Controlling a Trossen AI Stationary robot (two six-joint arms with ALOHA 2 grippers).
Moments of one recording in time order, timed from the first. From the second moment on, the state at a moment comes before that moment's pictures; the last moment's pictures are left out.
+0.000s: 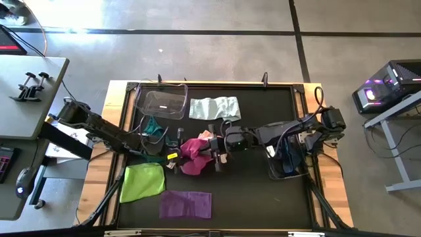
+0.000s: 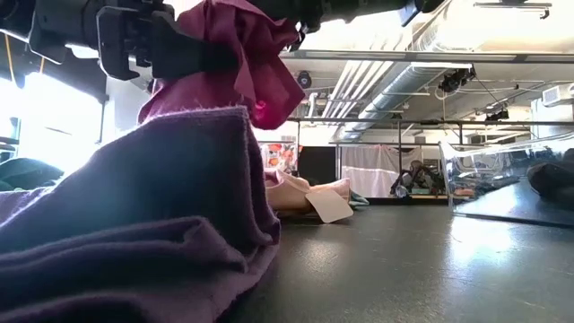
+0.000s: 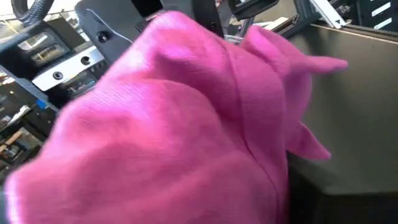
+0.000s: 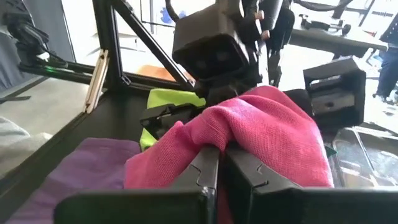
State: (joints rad) left arm -0.29 1.34 0.45 0.71 -0.30 0.50; right arm 0.14 1.73 1.13 0.35 -0.02 -0.13
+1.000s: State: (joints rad) left arm 0.07 0.93 0.78 -0.11 -0.83 0.57; right arm 0.44 1.63 1.13 -0.39 0.77 0.42
